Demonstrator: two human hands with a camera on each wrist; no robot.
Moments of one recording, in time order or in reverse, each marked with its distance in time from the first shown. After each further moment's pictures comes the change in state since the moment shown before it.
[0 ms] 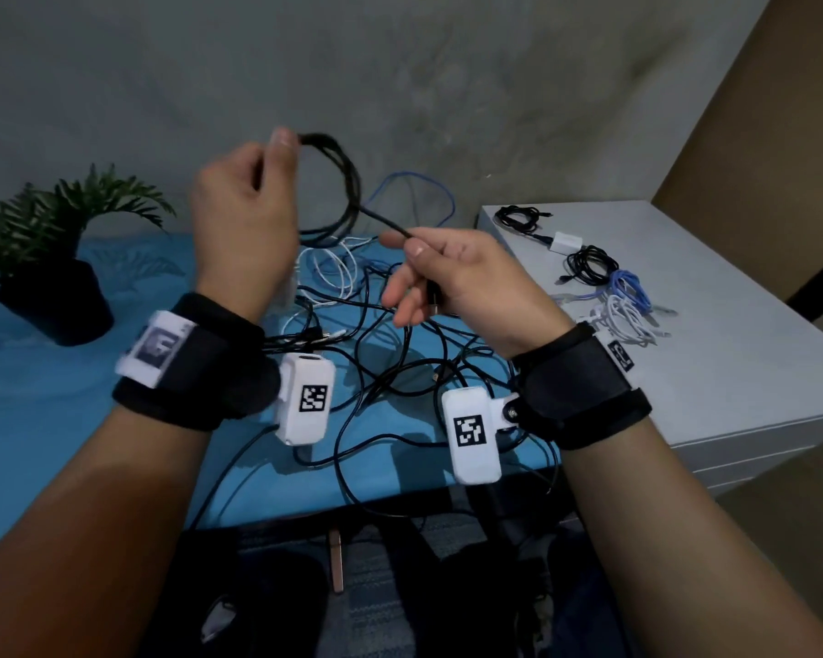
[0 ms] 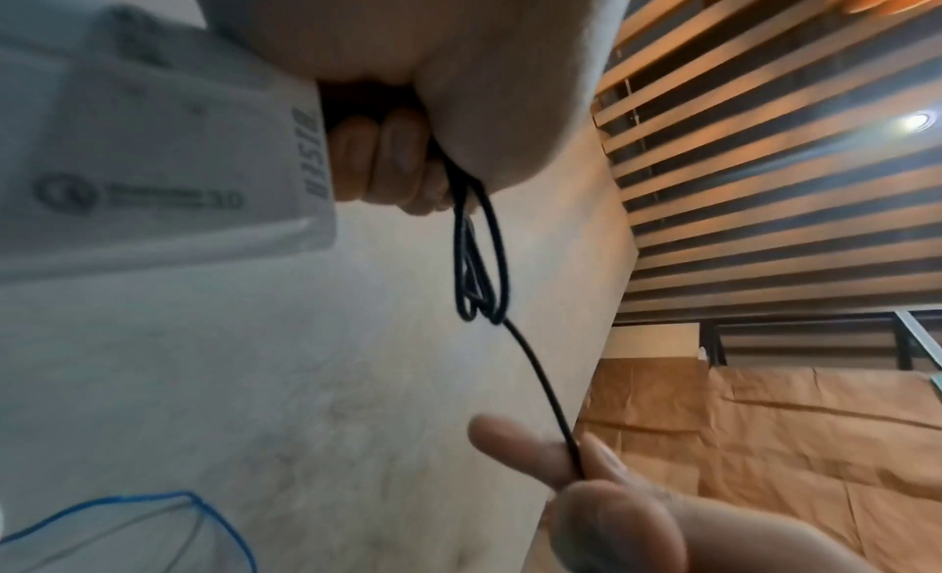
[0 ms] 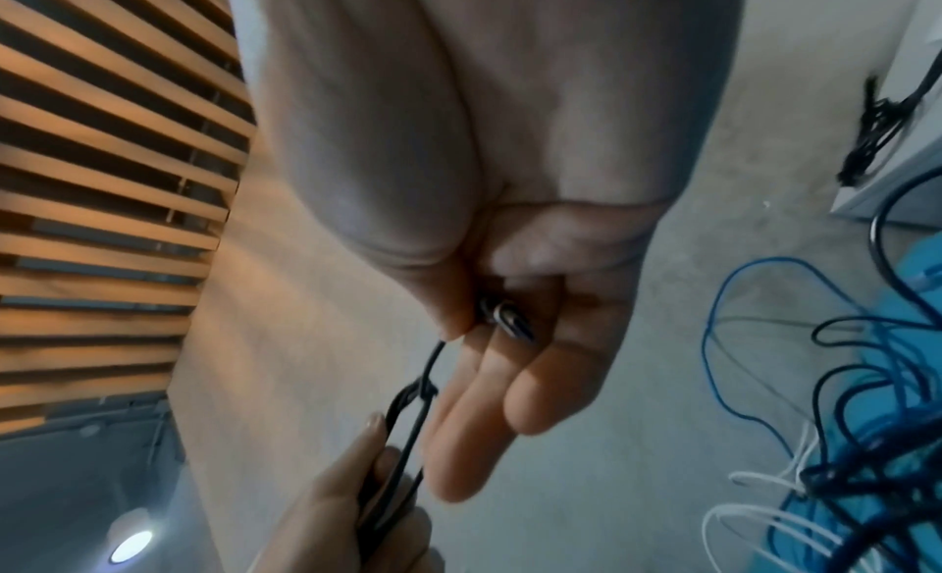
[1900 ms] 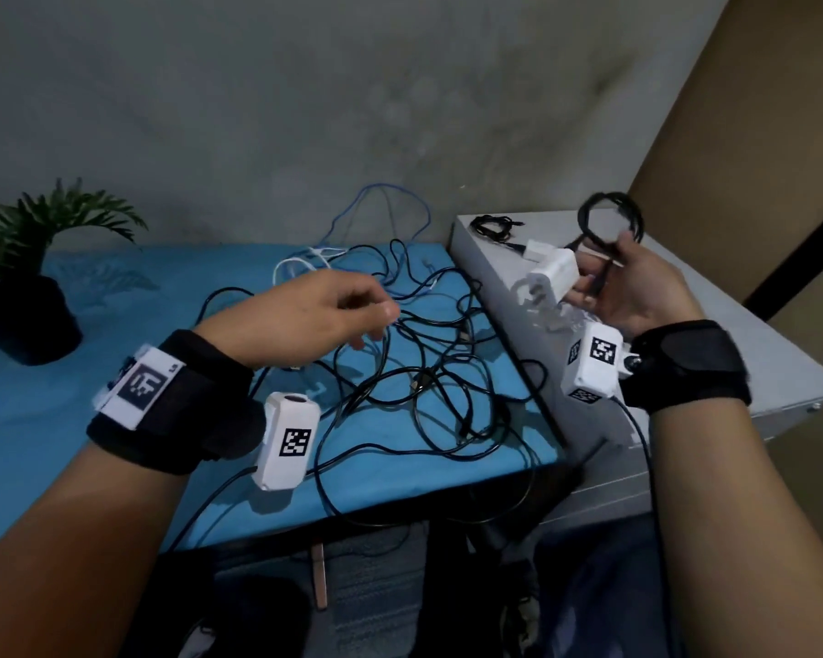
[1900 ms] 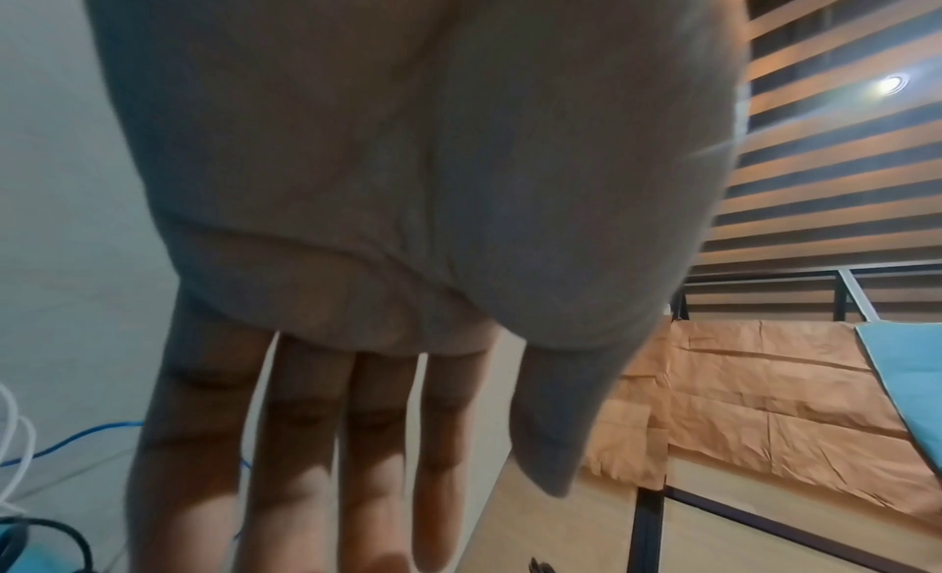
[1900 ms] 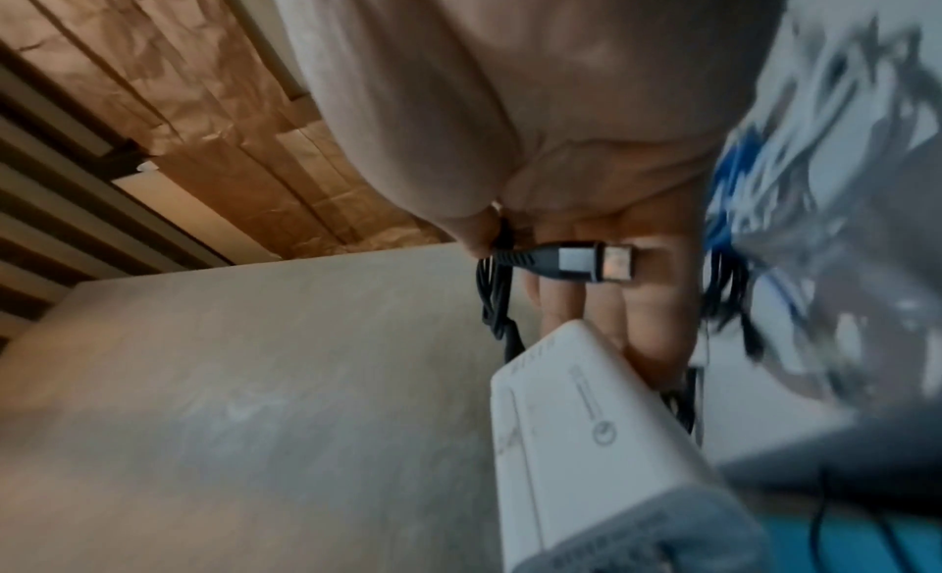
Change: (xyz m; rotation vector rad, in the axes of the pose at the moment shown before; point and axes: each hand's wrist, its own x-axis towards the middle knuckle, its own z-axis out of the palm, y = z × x) left_hand -0.030 0.008 0.007 0.134 -1.099 -0.041; right_hand -0.020 0.042 -0.181 0.429 0.699 0.193
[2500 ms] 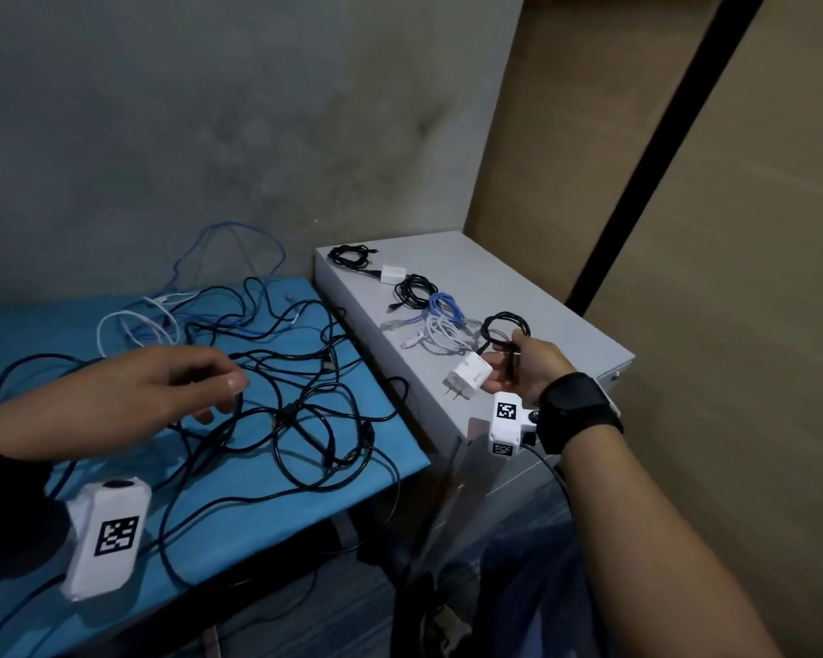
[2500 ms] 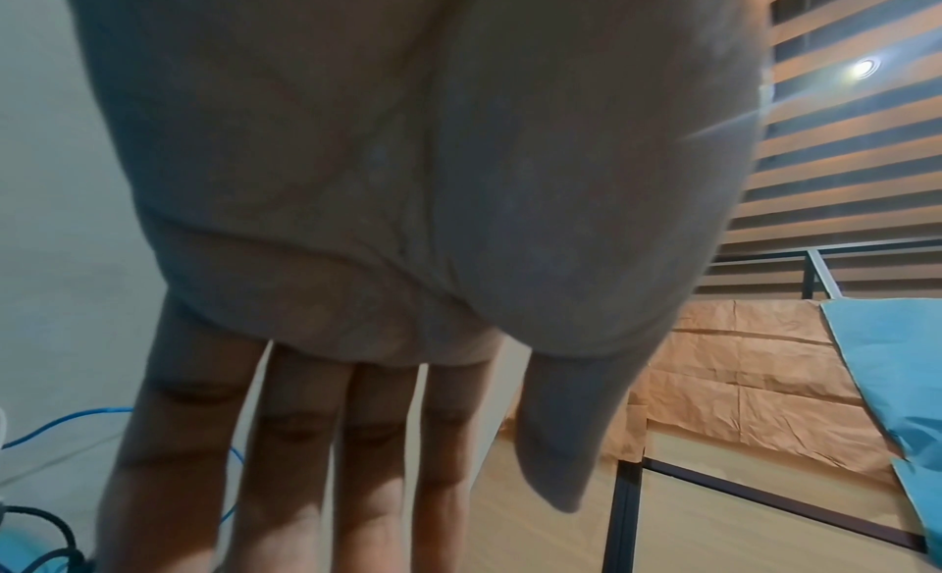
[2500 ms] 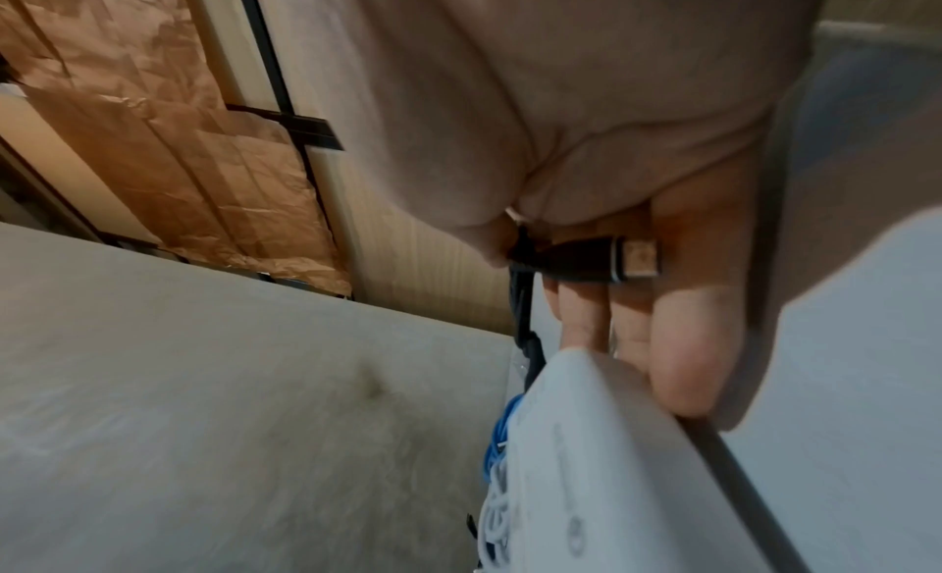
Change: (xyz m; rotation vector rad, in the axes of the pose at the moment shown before) left_hand 0.001 0.003 0.015 -0.007 -0.097 -0.001; right_hand -0.031 0.020 -0.114 -0.135 0.356 0.200
